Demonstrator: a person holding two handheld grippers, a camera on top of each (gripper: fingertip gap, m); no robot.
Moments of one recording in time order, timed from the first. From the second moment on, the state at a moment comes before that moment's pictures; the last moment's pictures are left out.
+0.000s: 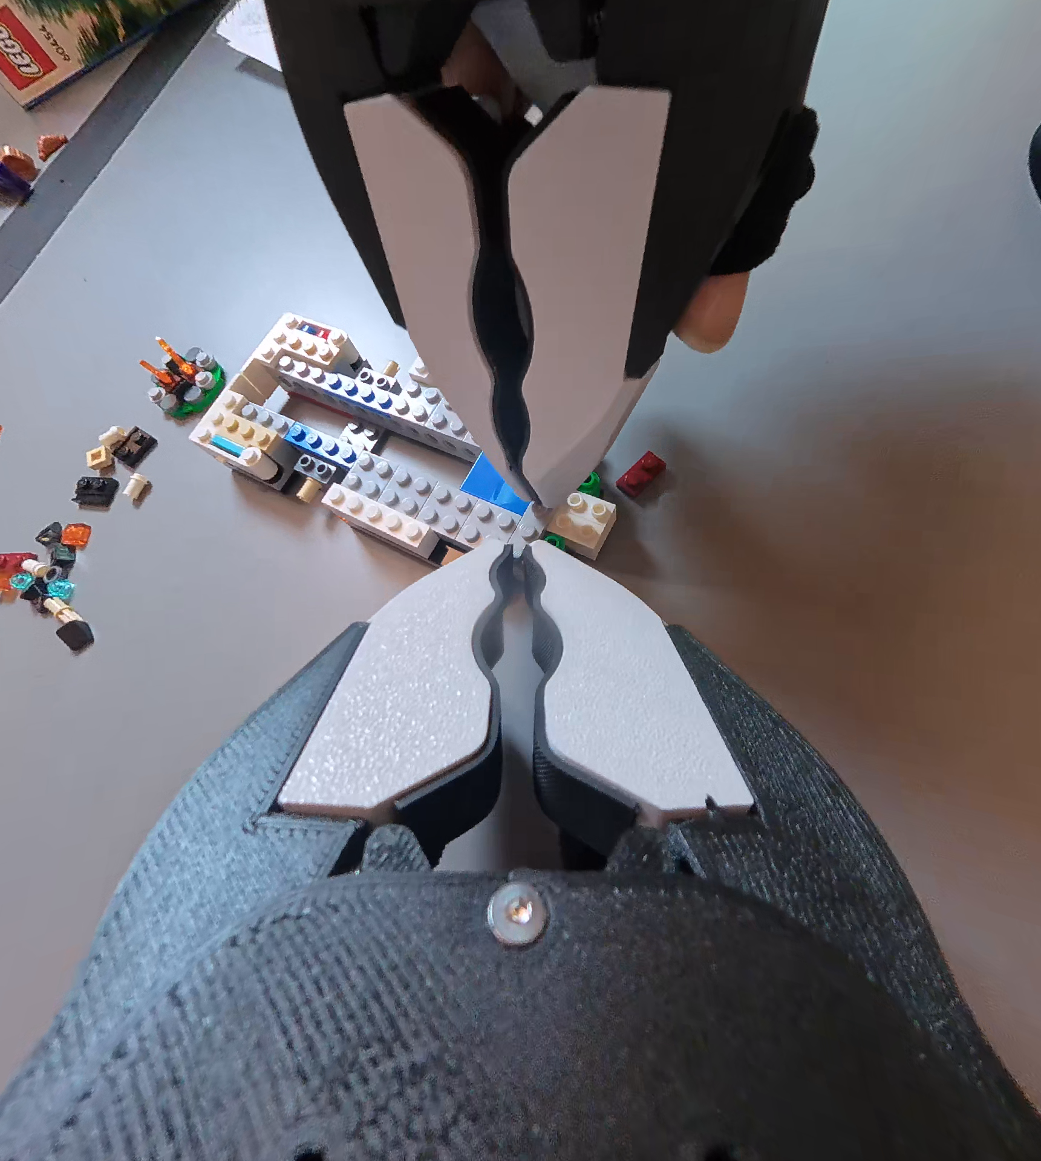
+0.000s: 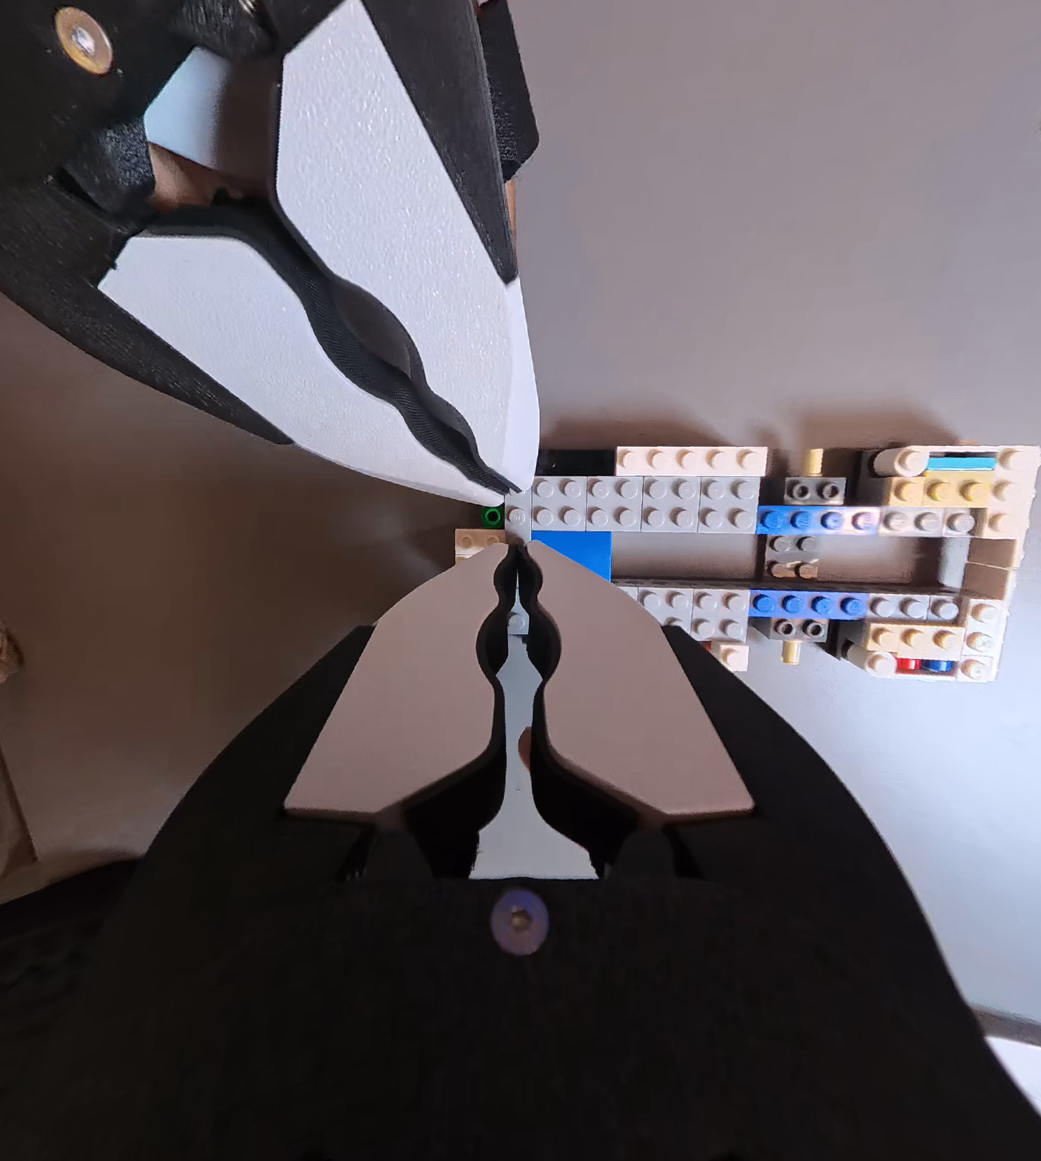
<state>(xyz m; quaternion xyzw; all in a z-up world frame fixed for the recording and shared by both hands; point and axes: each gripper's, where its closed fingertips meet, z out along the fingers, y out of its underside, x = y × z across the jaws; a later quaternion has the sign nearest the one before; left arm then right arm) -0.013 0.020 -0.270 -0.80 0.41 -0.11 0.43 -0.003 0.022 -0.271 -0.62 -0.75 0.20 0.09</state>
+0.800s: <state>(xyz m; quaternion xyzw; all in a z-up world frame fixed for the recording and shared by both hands) -0.020 0.013 -0.279 -0.81 0.41 -0.13 0.41 -0.022 0.021 -0.273 -0.61 -0.76 0.20 0.11</state>
